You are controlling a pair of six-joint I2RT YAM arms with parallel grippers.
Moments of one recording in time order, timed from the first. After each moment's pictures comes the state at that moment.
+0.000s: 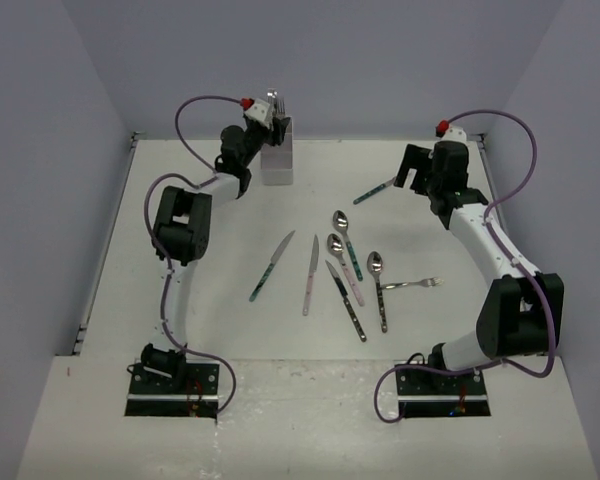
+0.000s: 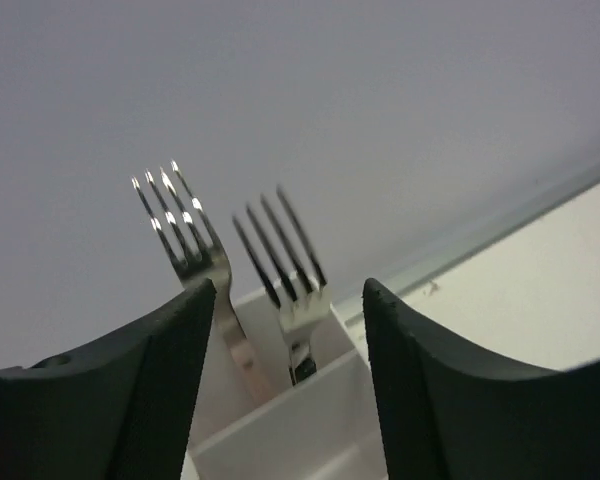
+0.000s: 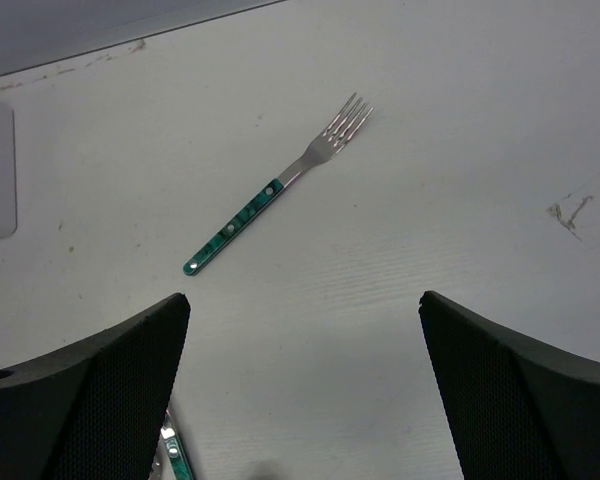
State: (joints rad) left arm -0.26 2.42 1.80 0.87 0.27 0.03; right arm 0.10 1.48 1.16 -0.19 0.13 0.27
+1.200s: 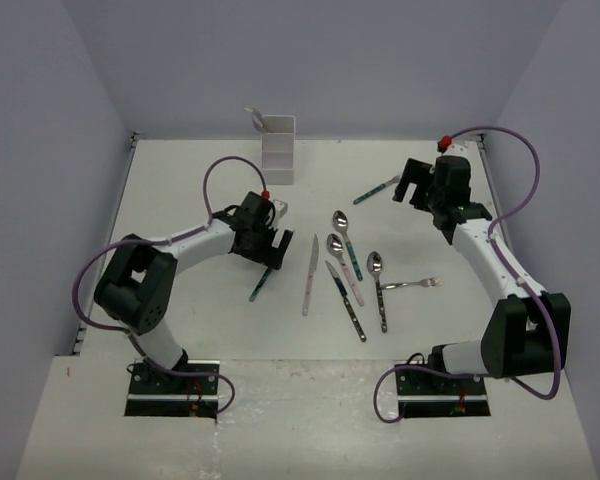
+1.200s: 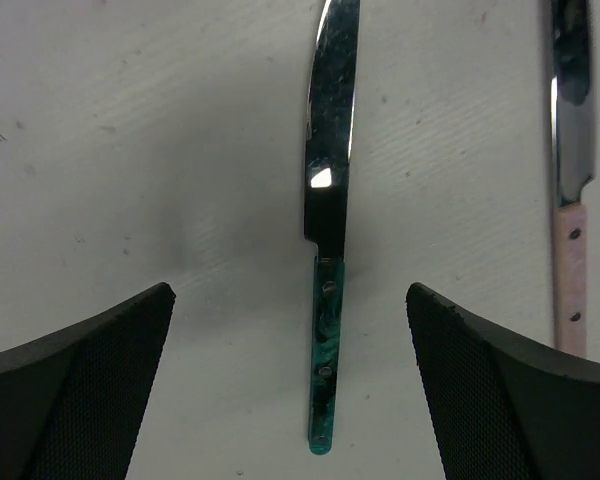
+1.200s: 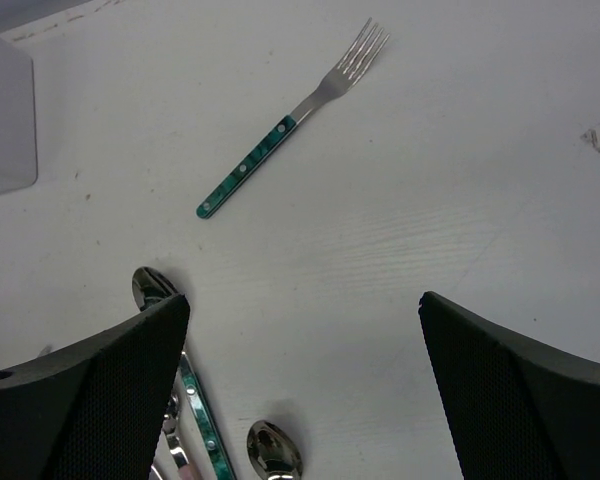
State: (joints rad) left arm -0.53 1.67 1.03 -0.42 0.03 -0.15; right arm 0.10 1.38 1.04 -0.23 0.07 0.34
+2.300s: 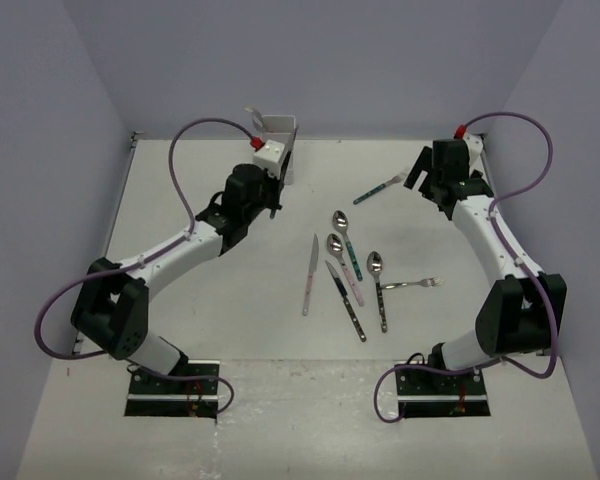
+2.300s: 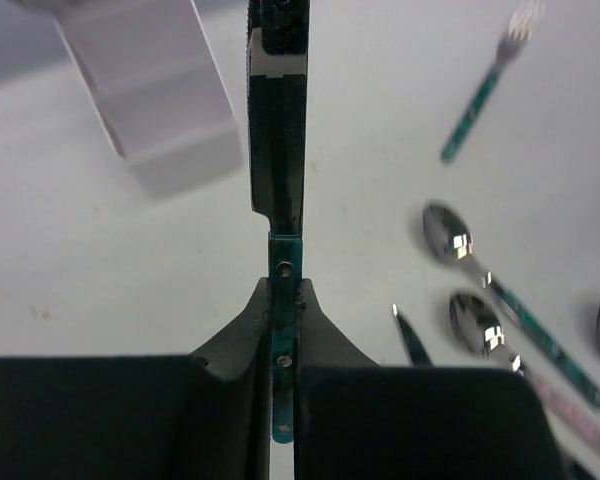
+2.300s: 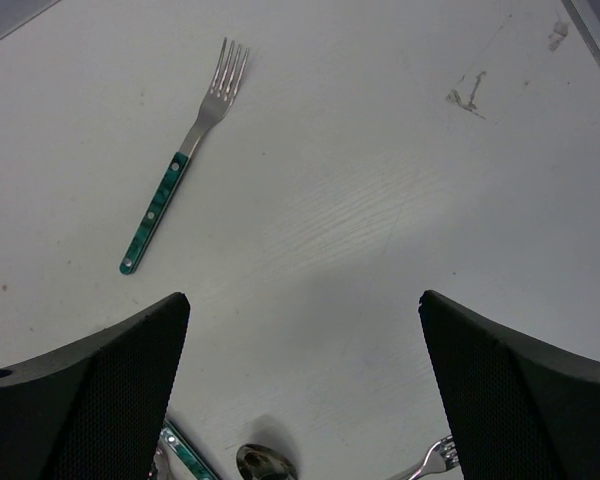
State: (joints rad) left arm -0.56 1.53 1.05 0.01 -0.09 -0.10; right arm 0.10 1.50 1.27 -0.51 0.35 0.49
